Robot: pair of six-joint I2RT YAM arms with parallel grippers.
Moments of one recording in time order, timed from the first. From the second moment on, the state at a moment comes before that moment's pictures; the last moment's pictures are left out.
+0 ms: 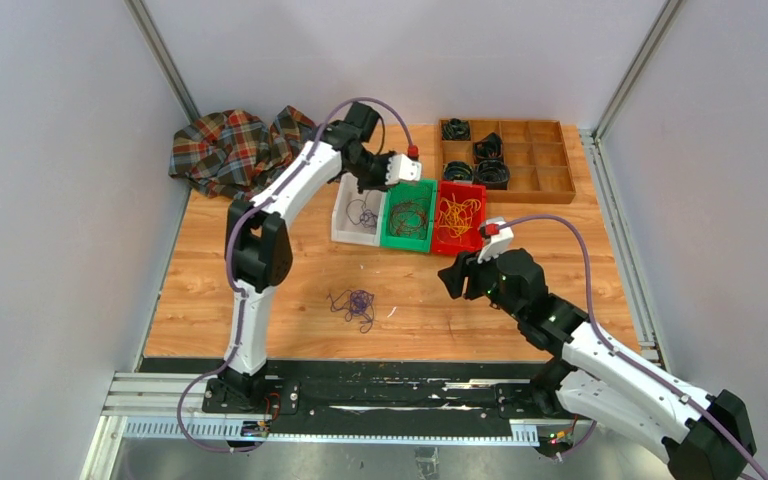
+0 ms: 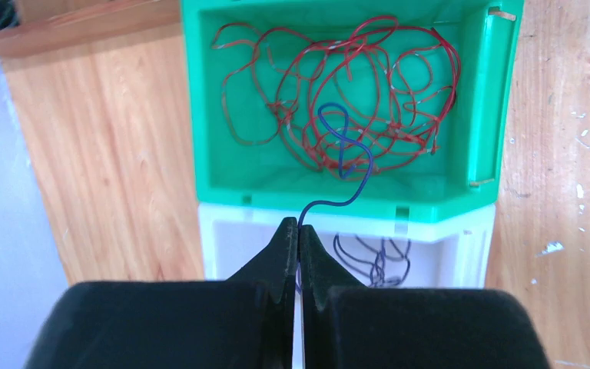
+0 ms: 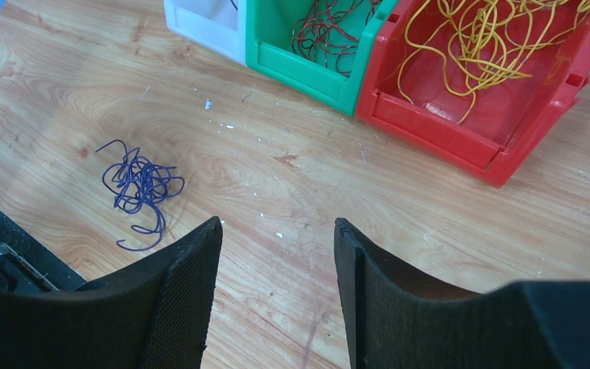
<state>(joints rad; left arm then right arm) -0.47 2.20 2.08 -0.95 0.50 1.23 0.71 0.79 0.48 -0.07 0.09 0.35</state>
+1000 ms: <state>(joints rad) -0.42 2.00 1.53 -0.32 0.19 0.84 0.69 0.75 0.45 -0.06 0.07 0.38</state>
